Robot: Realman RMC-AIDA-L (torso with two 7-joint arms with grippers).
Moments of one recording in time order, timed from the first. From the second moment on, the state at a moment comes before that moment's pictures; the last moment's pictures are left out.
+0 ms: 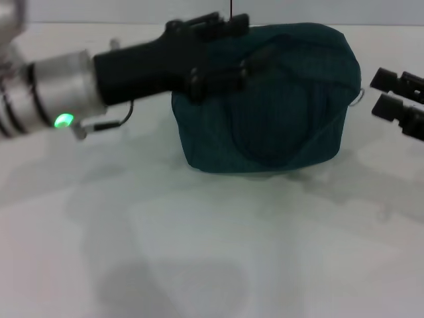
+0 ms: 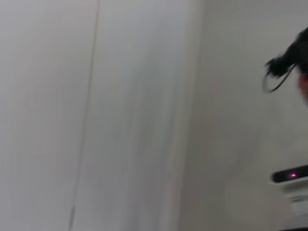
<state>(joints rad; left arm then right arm) -0.50 -2.09 1.14 0.76 1.33 1.54 -1.30 0.43 1.83 -1.48 -0.39 -0.82 -1.77 1.24</state>
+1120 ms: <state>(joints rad) -0.35 -2.09 1.14 0.43 1.19 1.75 -0.81 0.38 1.91 -1.47 -0.42 -0.90 -1.83 0.90</state>
